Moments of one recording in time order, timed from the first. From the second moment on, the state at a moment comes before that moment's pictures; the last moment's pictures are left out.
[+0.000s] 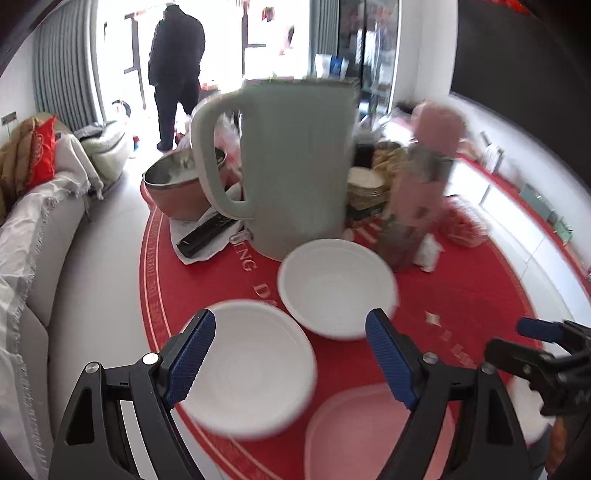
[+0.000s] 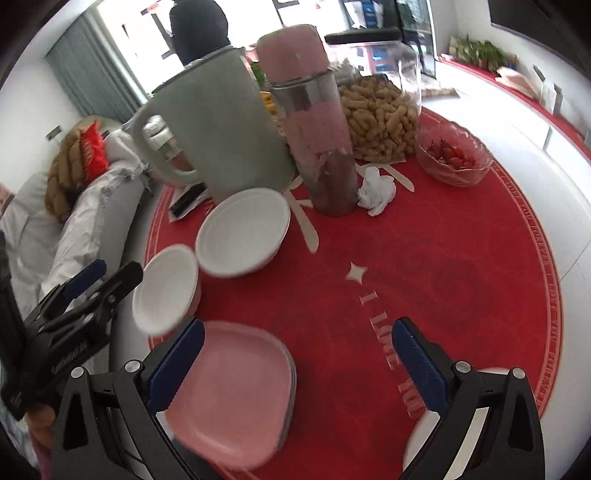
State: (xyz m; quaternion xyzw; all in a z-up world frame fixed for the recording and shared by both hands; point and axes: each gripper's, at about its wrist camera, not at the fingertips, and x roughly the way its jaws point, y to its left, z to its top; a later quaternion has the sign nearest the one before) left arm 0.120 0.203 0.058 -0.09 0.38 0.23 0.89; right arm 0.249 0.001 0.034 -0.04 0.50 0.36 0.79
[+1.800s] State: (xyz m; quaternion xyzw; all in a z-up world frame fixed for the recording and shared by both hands) left arm 0.275 0.089 -0.051 0.03 0.58 0.13 0.80; right arm 0.318 -0.017 -0.062 -0.09 0.64 0.31 0.70
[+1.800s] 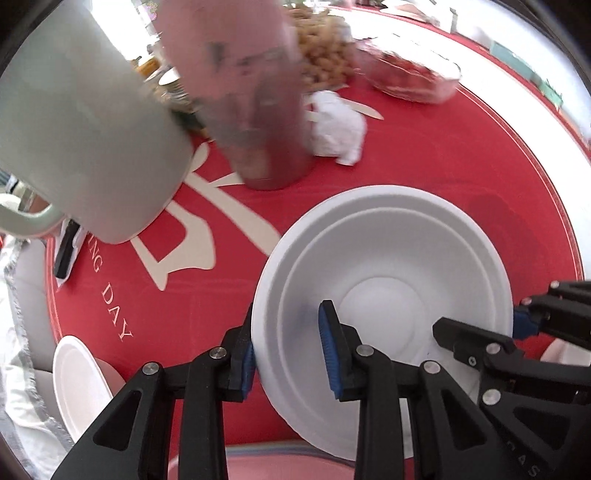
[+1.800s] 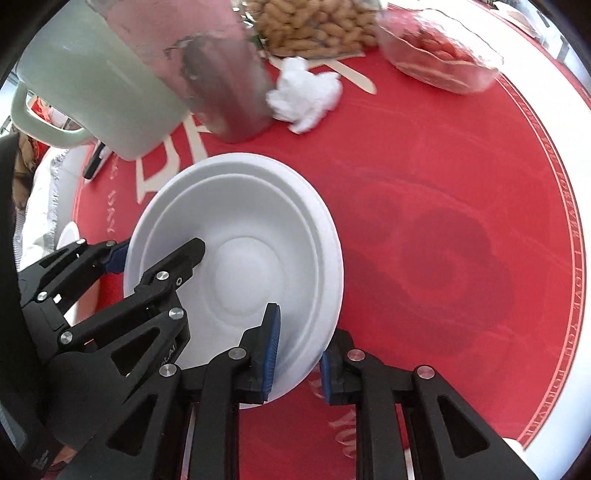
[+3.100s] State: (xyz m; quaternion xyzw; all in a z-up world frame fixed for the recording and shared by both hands) left arm 0.217 0.020 -0.014 -0.03 0.52 0.19 0.83; right arm 0.294 -0.093 -0.016 -0.06 0.56 0.34 0.75
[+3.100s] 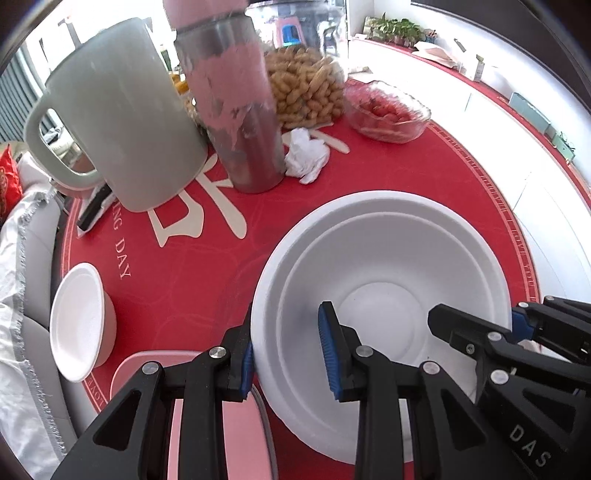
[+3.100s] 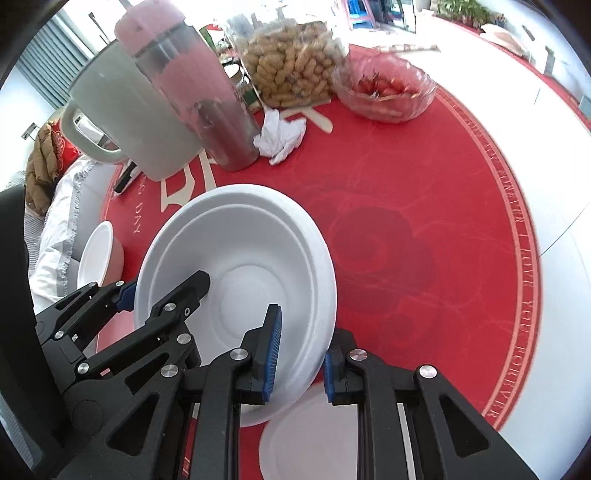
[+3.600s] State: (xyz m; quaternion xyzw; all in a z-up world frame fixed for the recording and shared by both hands) left arm 0.191 -0.068 0.009 0.01 0.49 0.15 0.86; right arm 0.249 -0.188 0.001 -0.03 0.54 0.33 0.78
